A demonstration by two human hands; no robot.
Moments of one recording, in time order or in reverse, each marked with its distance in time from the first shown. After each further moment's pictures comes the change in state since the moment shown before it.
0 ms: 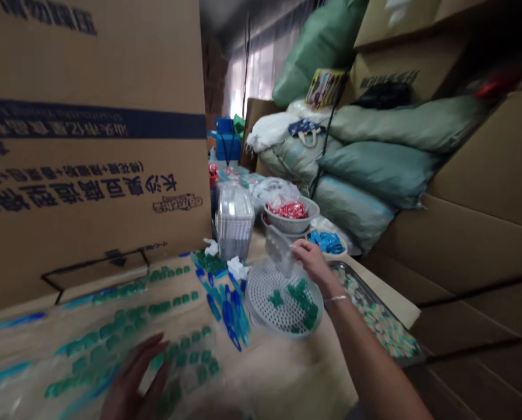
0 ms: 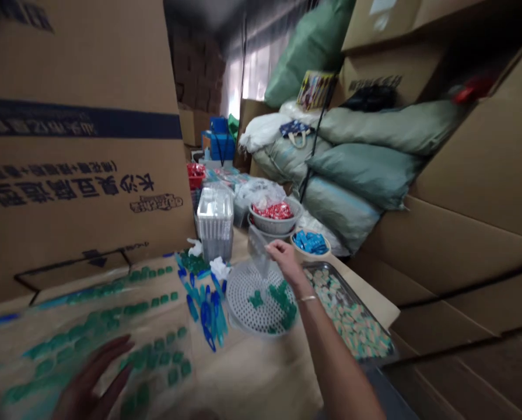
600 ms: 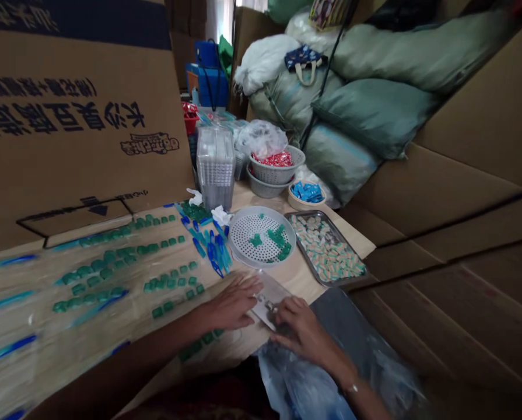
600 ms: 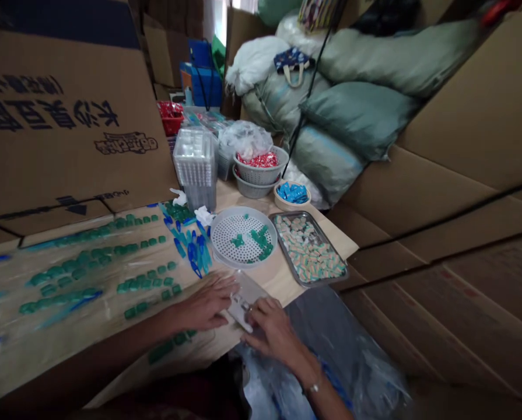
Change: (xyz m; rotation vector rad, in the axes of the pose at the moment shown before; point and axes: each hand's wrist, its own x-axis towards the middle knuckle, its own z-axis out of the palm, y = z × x) left_hand 0.001 0.121 0.135 -0.160 -0.953 0.670; right_hand -0.261 0.013 -0.011 -0.558 -0.546 -0.162
